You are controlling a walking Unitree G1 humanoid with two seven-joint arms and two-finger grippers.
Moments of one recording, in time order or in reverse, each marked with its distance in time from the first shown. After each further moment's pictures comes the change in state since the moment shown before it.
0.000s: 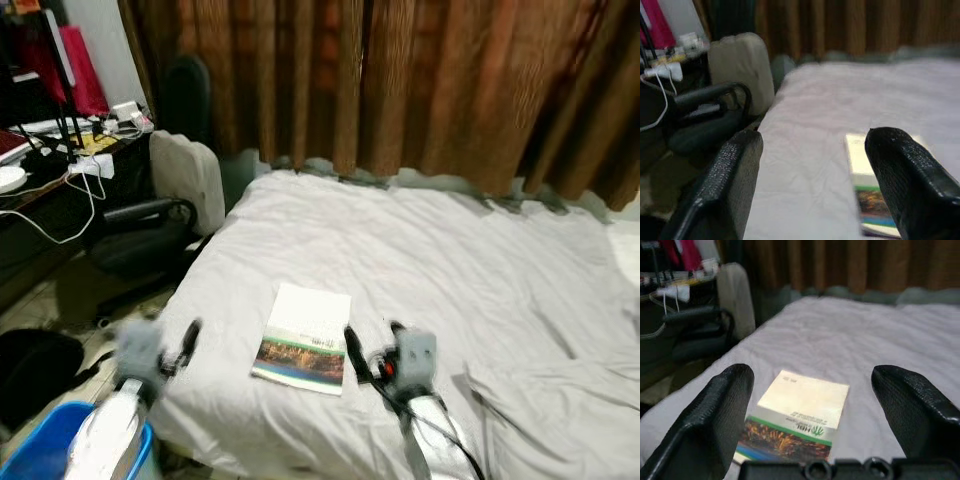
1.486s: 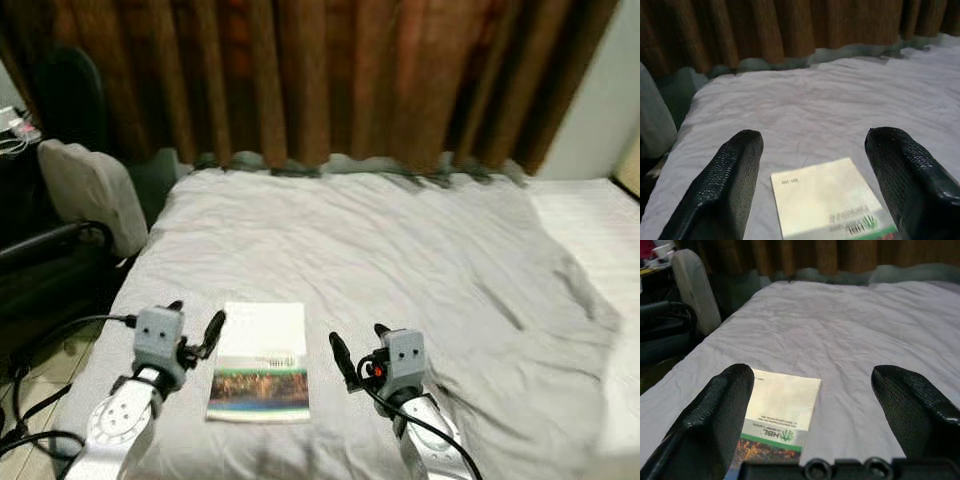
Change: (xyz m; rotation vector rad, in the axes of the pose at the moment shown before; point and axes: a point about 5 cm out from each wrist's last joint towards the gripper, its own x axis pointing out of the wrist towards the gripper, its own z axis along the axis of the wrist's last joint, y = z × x) left arm 0.036 -0.022 0.019 -0.008 0.015 -0.118; right arm 0.021 0.015 -0.006 0.006 0.086 0.129
